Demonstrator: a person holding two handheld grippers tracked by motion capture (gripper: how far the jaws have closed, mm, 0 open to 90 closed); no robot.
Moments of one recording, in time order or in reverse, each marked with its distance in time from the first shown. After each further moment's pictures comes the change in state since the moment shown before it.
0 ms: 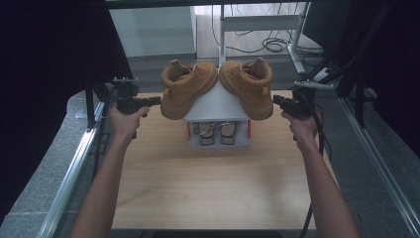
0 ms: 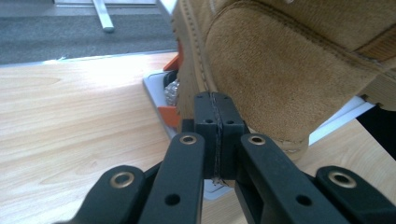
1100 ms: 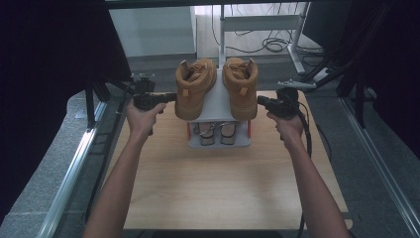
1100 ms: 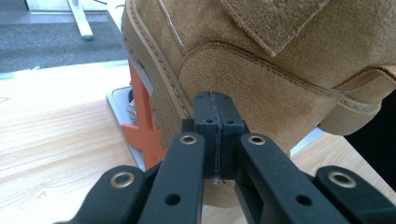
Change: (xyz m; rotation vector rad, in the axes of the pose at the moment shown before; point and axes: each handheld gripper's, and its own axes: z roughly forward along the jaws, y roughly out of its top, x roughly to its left) left arm -0.031 0.010 0.024 -0.020 -0.045 0.000; right arm 0.033 0.001 0.020 0.014 0.085 -0.034
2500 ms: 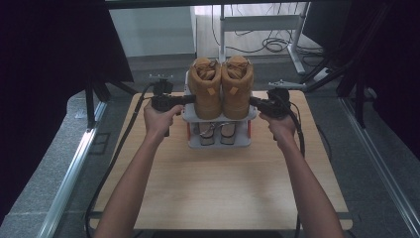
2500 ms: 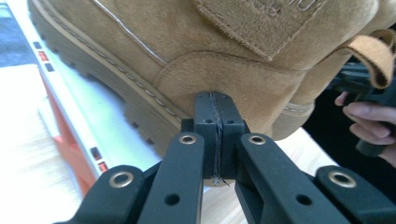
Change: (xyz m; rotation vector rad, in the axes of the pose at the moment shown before) left arm -0.034 -0.001 0.029 0.012 -0.099 0.037; right arm 0.014 -0.001 0.014 0.020 0.034 -0.016
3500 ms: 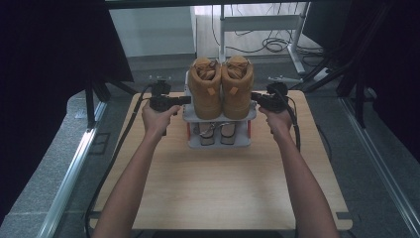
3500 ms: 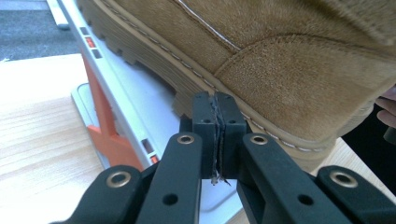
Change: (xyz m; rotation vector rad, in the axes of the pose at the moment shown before) left arm 0.022 -0.003 0.017 0.037 0.035 -0.030; right arm -0.017 0.007 0.028 0.000 -0.081 0.056
